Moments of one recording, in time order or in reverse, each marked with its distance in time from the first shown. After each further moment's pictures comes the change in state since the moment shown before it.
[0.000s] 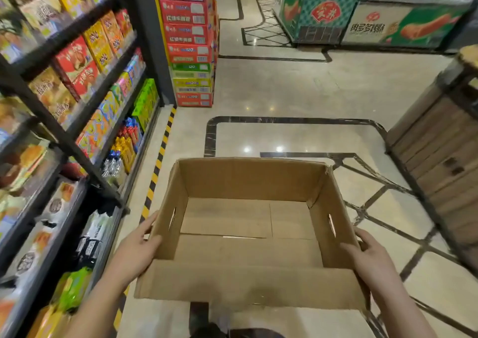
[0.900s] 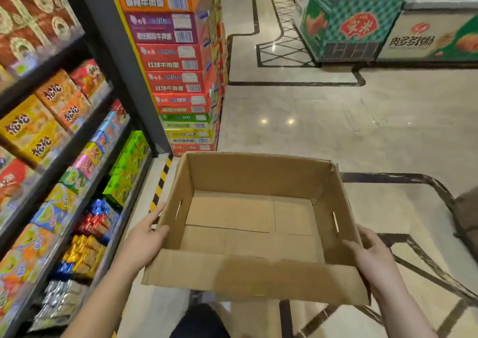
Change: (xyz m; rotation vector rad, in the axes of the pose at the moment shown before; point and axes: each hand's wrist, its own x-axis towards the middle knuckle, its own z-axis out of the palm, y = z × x) left_hand 0.593 0.367 0.017 0.003 0.093 -0.019; right_hand 0.581 -0.397 0.084 0.122 -0.055 0.020
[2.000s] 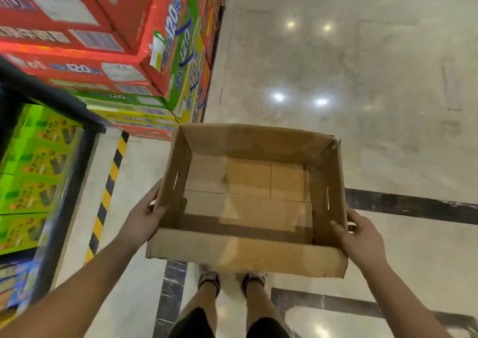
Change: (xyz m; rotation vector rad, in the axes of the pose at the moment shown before) left_hand 0.693 0.077 0.217 -0.007 -0.161 -0.244; right_hand 0.687 -0.210 0.305 -0.560 -0.212 0.067
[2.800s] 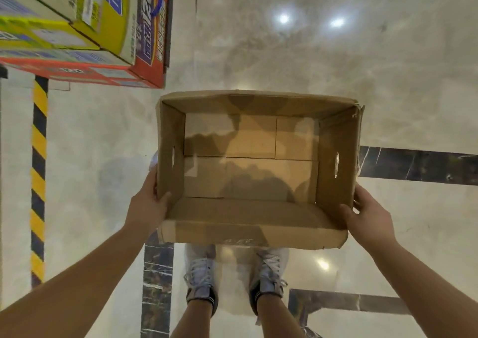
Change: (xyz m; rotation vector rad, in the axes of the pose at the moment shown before) left_hand 0.239 -0.165 0.169 0.288 -0.026 -0.185; right_hand 0.230 0.086 0.221 -0.129 -0.136 0.153
